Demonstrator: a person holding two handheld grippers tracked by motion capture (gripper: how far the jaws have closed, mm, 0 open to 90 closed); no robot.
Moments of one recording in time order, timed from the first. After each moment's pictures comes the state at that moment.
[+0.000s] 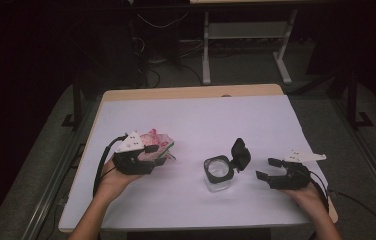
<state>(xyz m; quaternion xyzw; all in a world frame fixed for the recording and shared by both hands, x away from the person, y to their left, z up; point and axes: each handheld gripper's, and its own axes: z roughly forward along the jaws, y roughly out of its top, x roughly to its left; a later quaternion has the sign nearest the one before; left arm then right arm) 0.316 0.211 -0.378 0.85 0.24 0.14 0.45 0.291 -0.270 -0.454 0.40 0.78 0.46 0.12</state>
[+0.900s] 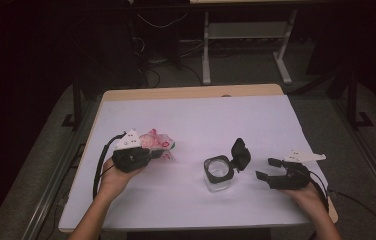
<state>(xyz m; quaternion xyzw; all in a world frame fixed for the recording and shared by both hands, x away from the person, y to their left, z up) 0.322 0.215 -0.379 0.83 0.24 0.12 0.48 0.292 -0.269 -0.455 0.40 0.78 0.46 0.12</state>
